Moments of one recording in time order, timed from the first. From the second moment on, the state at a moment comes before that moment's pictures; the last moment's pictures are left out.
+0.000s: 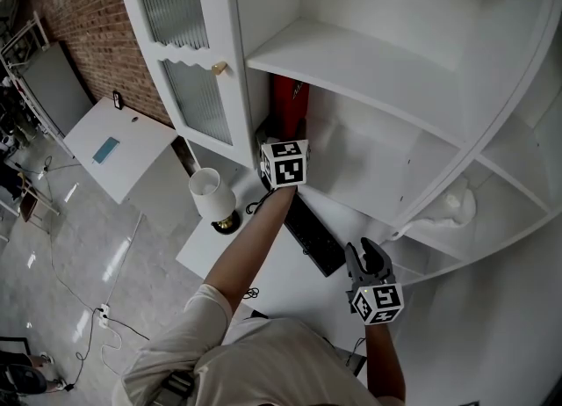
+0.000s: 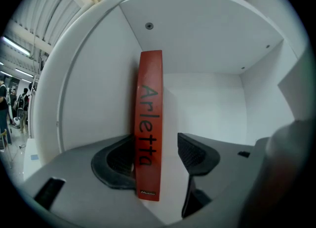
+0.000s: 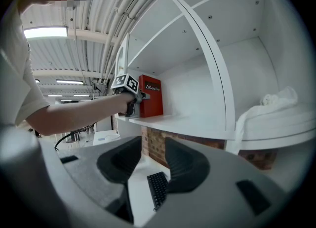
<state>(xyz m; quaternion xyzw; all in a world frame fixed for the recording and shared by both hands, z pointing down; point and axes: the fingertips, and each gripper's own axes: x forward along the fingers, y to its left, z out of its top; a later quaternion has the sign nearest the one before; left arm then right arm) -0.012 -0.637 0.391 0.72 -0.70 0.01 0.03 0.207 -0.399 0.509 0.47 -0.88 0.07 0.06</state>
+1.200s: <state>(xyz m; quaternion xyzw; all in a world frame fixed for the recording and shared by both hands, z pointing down) -0.004 -0.582 0.388 0.74 -0.67 -0.03 -0.01 0.214 -0.380 0.511 0.46 -0.88 0.07 0.06</state>
